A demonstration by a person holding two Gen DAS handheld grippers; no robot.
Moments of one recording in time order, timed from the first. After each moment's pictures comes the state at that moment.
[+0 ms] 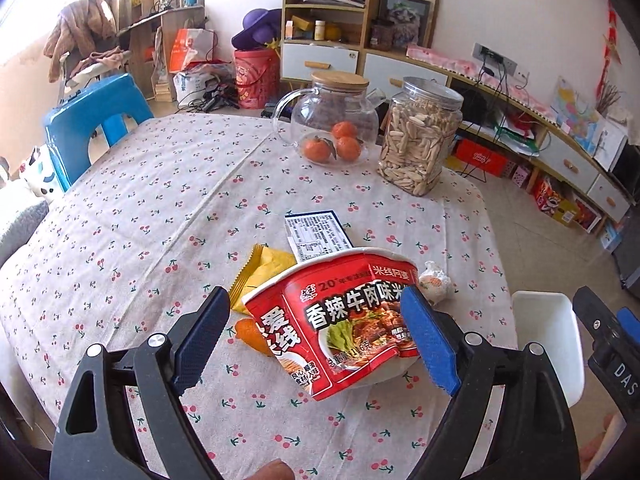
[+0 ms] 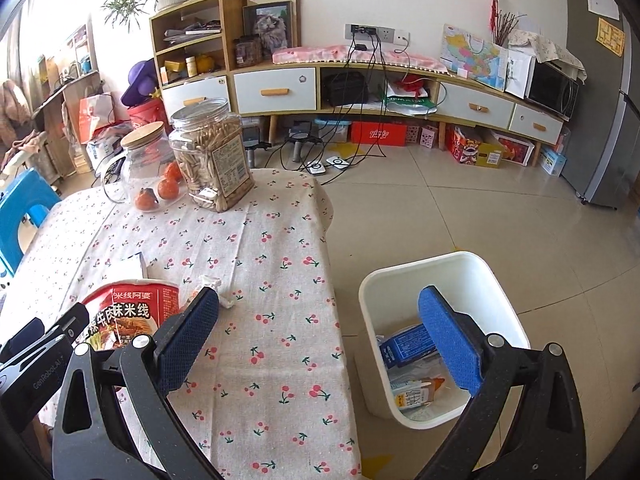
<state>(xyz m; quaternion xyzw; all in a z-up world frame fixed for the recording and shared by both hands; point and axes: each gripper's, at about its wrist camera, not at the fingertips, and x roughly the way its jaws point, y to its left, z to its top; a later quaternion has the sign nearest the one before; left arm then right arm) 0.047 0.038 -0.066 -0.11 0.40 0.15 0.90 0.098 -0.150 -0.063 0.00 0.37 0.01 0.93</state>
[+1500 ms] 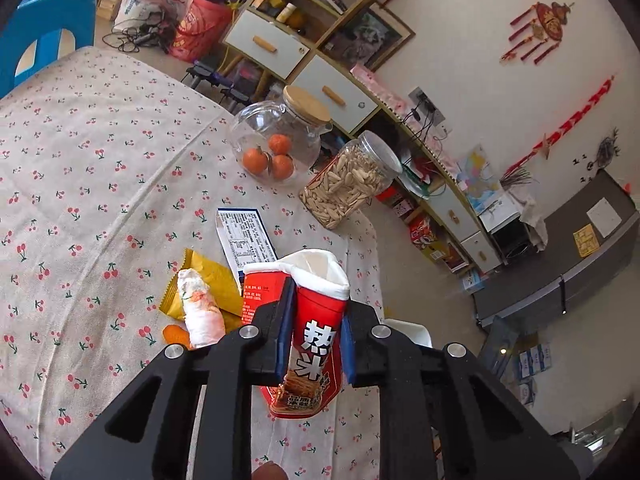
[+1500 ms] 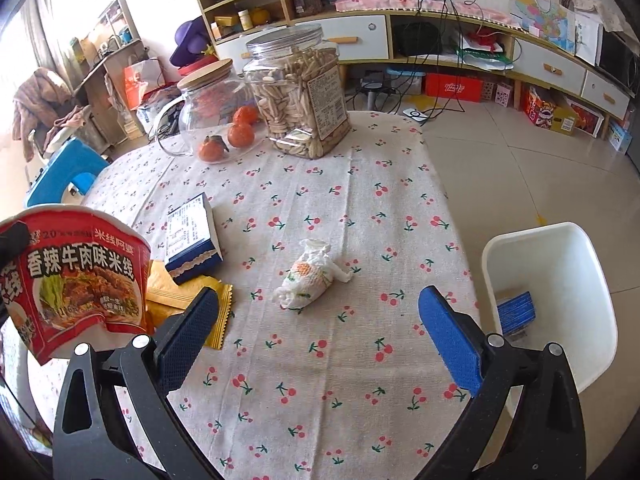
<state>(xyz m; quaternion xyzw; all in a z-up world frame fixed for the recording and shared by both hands) 0.044 0.136 -0.022 -0.33 0.36 -0.06 0.87 0.128 -0.082 -0.104 0.03 0.44 0.13 0.89</state>
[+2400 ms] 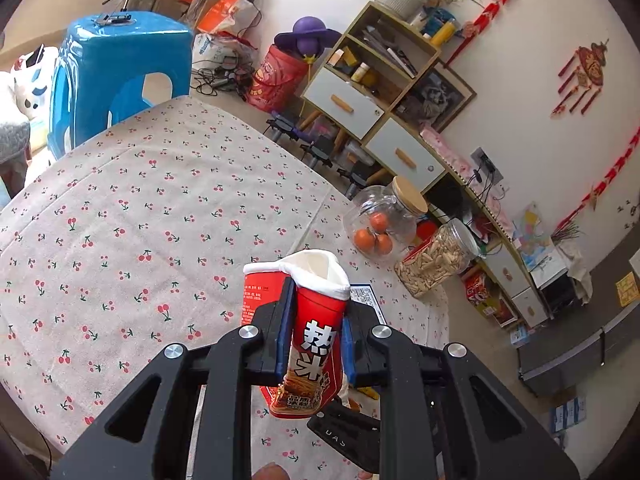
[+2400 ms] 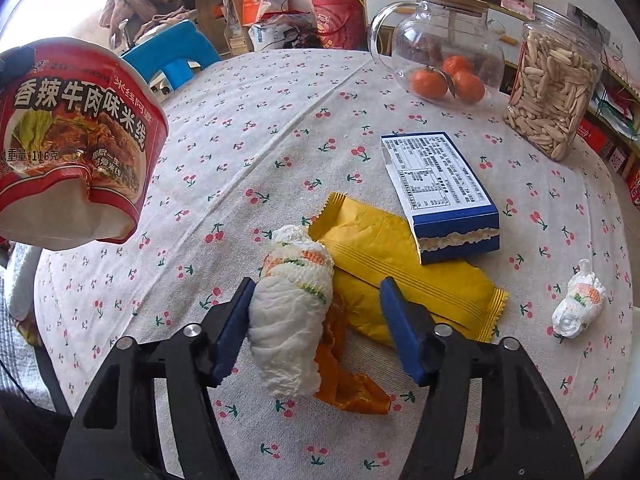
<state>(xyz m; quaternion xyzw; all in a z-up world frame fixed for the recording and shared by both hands) -0.001 0.247 -0.007 -0.32 0.32 0.08 0.89 0.105 0.087 -0.140 -0.08 0.47 0.30 0.82</state>
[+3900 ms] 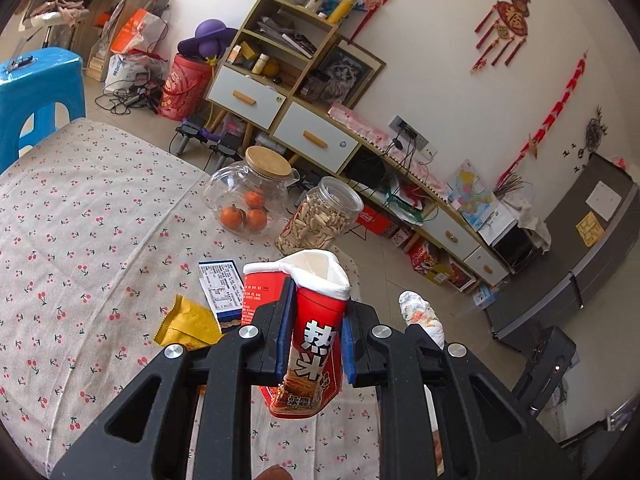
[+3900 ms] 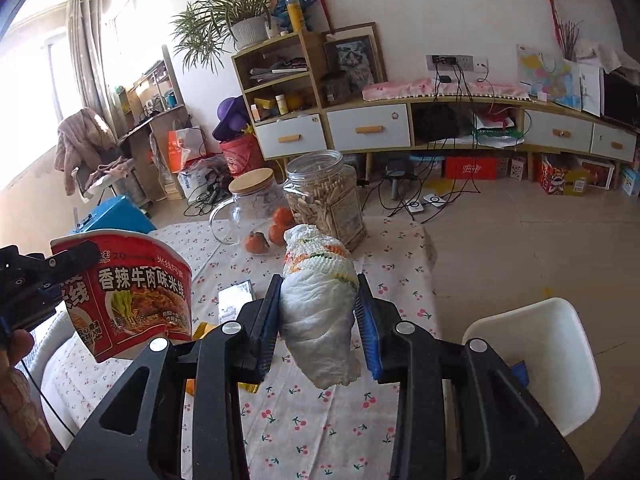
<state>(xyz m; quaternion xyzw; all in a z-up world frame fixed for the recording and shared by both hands) 0.029 0.089 0.033 -0.27 0.30 -0.04 0.91 0.100 -0.131 -0.020 0.06 0.30 0.17 0.94</state>
